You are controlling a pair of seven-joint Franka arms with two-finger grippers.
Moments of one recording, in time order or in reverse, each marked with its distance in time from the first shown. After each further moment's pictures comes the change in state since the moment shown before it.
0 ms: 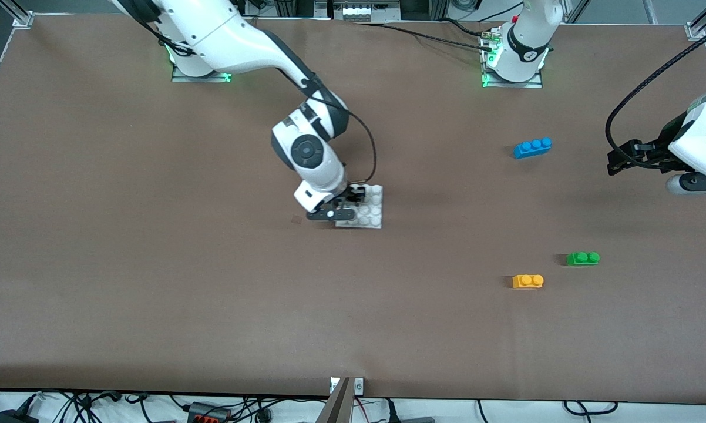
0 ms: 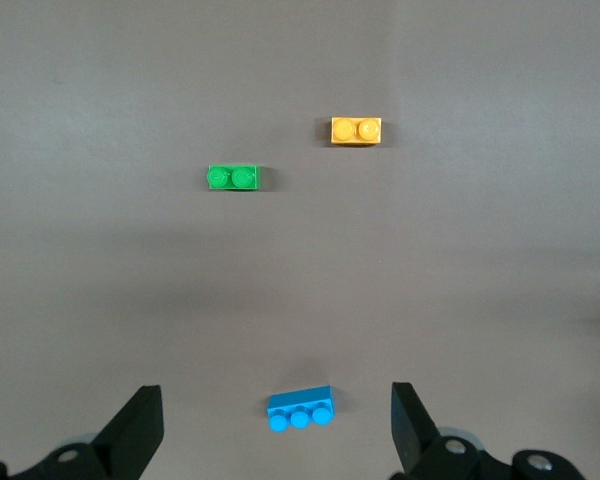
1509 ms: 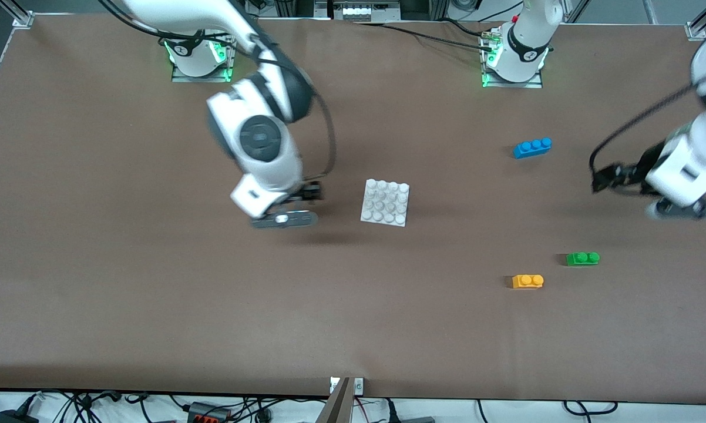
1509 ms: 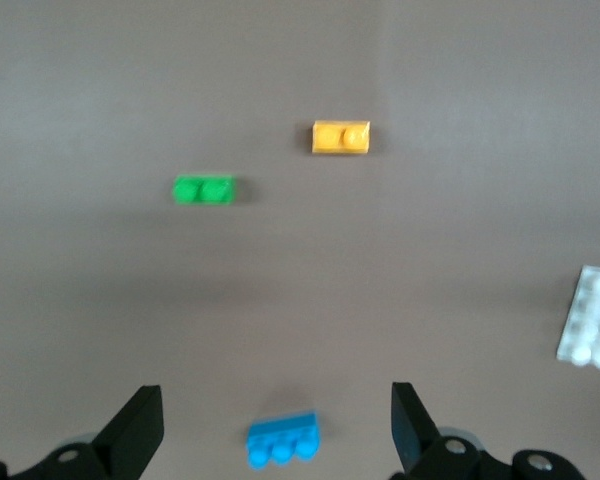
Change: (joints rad) left arm -0.001 0.136 -0.004 -0.012 -0.029 0.127 0.000; right arm -0.197 -0.274 -0.031 0.167 -0.186 -0.681 -0.249
